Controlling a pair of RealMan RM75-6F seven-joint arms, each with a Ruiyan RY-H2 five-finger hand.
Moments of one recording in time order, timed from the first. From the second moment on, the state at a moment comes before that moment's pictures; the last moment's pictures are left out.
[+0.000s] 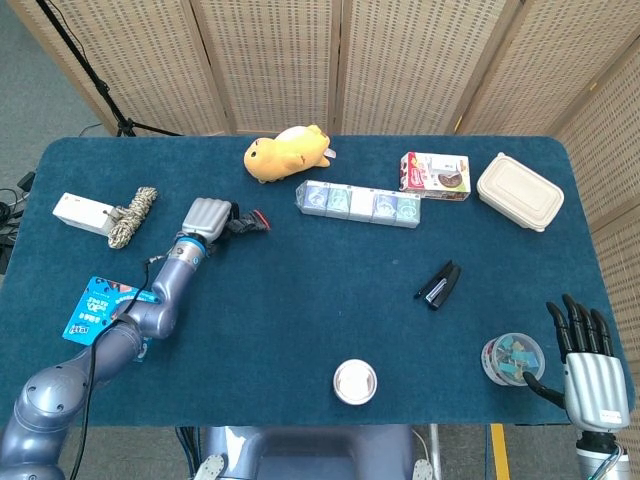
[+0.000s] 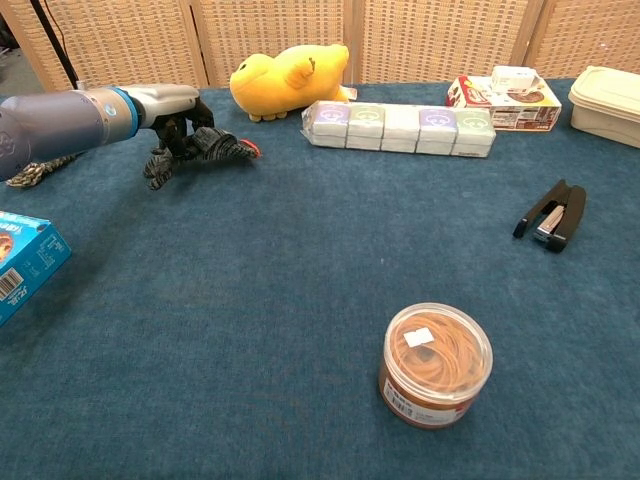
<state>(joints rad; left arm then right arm) -1.05 -1.85 -0.27 -0.56 1.07 0.49 0.04 -0.04 -1.20 0.06 -1.75 -1.58 1.63 -0.23</state>
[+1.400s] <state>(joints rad) -1.06 -1.51 -0.19 -1.24 1.56 0.94 -0.14 0.21 -1.15 0.02 -1.72 -1.76 1.35 0.01</state>
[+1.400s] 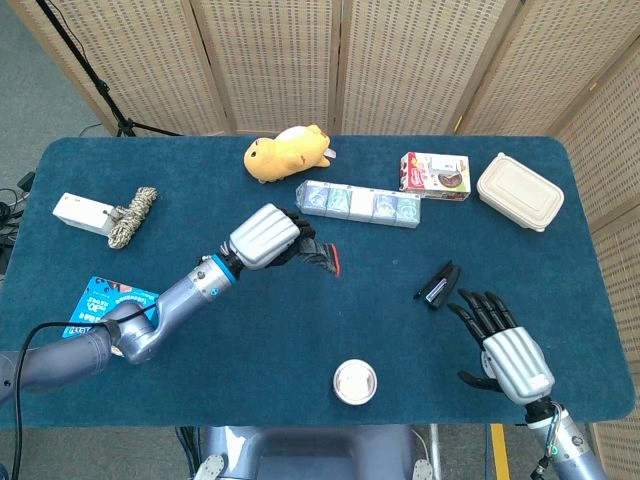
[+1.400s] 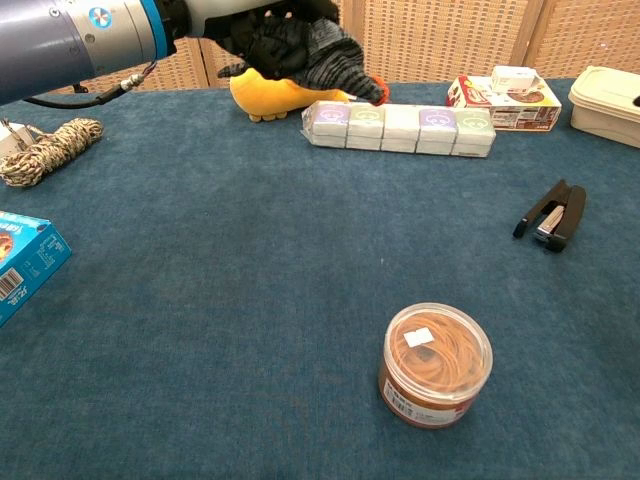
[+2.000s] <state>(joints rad) -1.14 -1.37 -0.28 -1.55 1.36 0.76 -0.09 0.37 -1.27 -0.02 -1.53 -1.85 1.34 0.51</state>
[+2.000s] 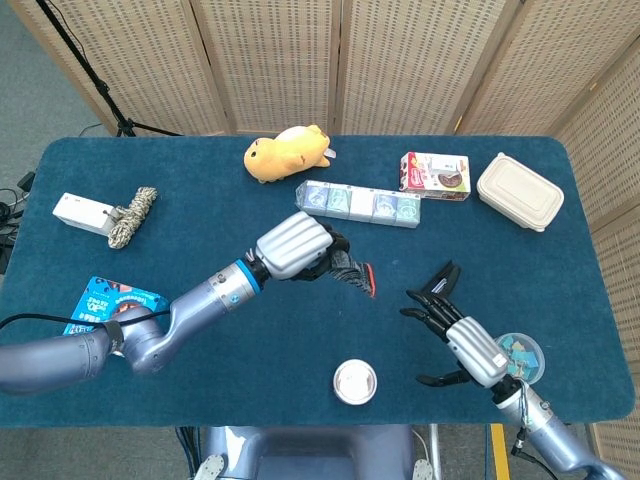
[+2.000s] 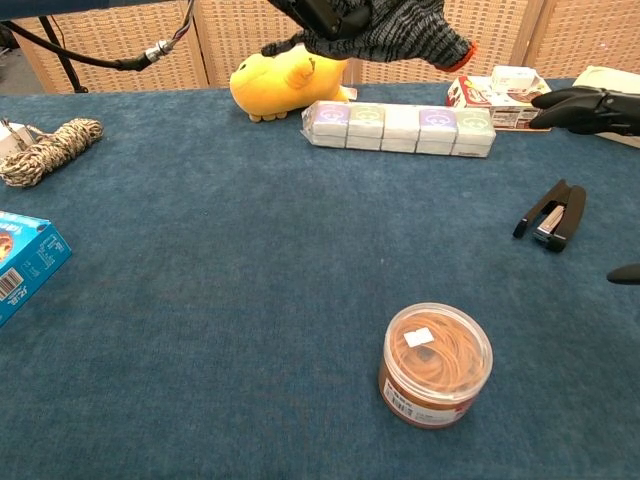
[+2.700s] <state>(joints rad) -1.15 -1.38 -0.29 -1.59 1.32 0.76 -0.07 0.42 -1.40 -0.03 -1.47 -1.82 1.39 0.57</state>
